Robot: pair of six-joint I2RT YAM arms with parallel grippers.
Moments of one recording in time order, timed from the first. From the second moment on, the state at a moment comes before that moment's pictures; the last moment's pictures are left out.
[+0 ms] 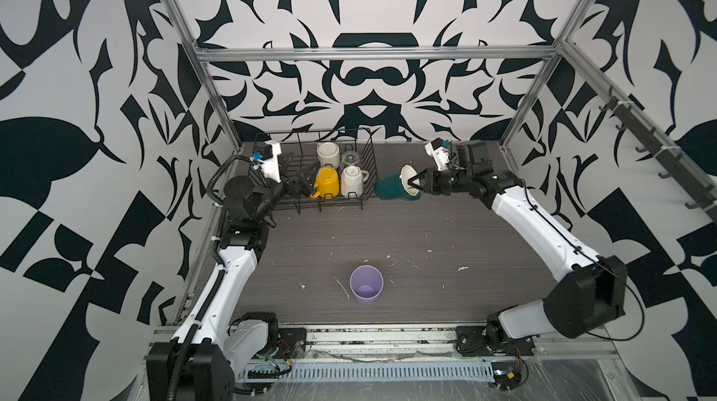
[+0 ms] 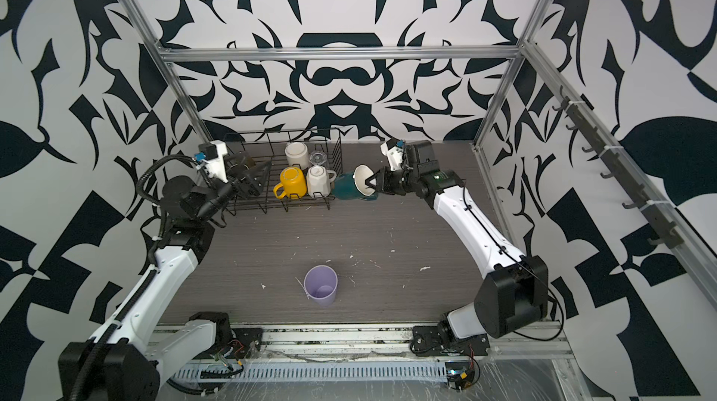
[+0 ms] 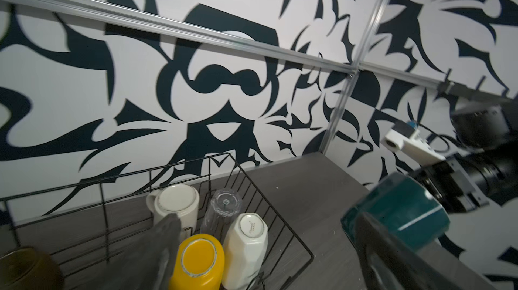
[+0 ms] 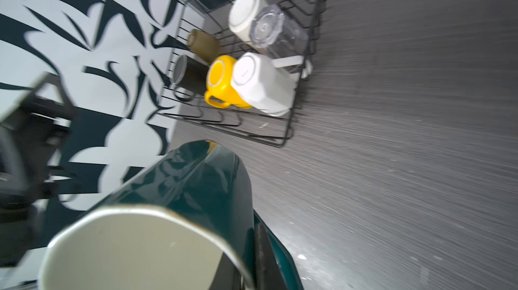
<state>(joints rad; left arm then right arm) -0.10 1.05 0.75 0.40 0.59 -0.25 0.30 1.45 1.30 -0.53 -0.66 0.49</state>
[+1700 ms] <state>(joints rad) -0.24 1.34 0.67 1.09 1.08 -0.32 0.53 1.66 1.35 0.09 -1.07 0.96</state>
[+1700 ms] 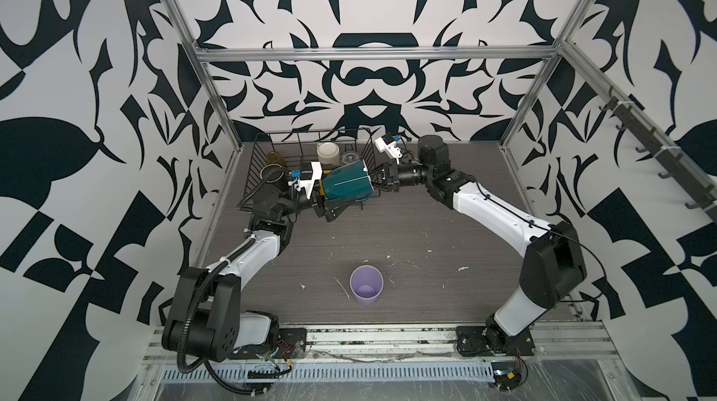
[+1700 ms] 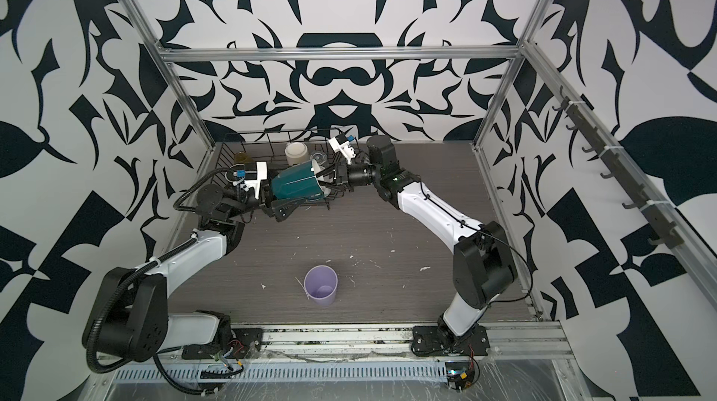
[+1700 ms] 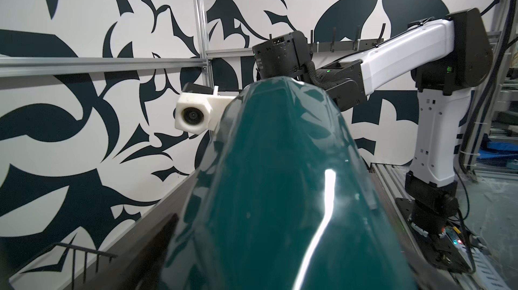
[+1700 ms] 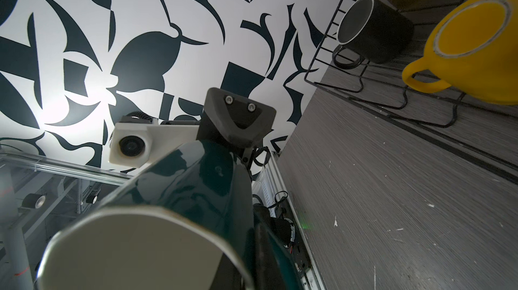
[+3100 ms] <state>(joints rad) -0.23 1.33 0.70 1.13 1.10 -0.44 0.55 1.73 1.34 0.37 -1.14 1.16</state>
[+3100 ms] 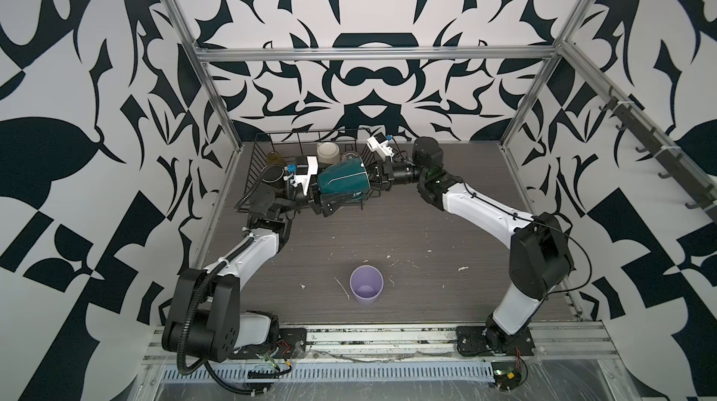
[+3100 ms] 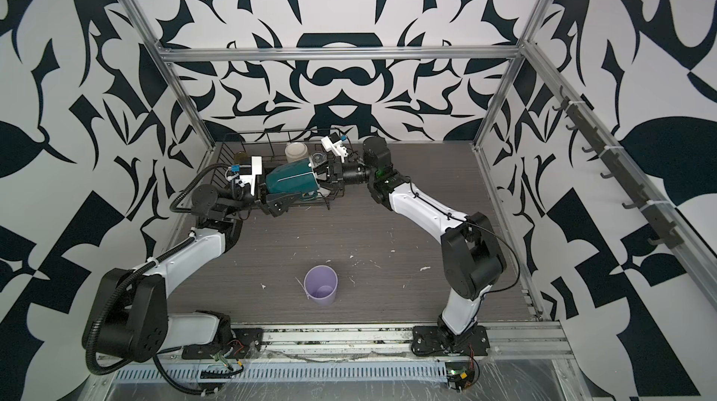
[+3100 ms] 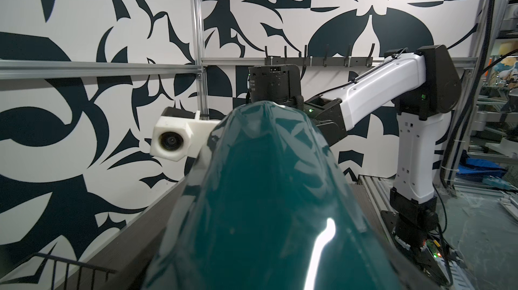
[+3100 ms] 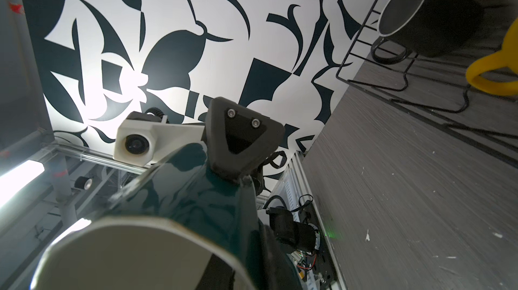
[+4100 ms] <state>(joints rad) -0.23 1.29 1.35 -0.28 0.29 -0.16 0.38 1.35 1.25 -0.36 -0.58 0.50</state>
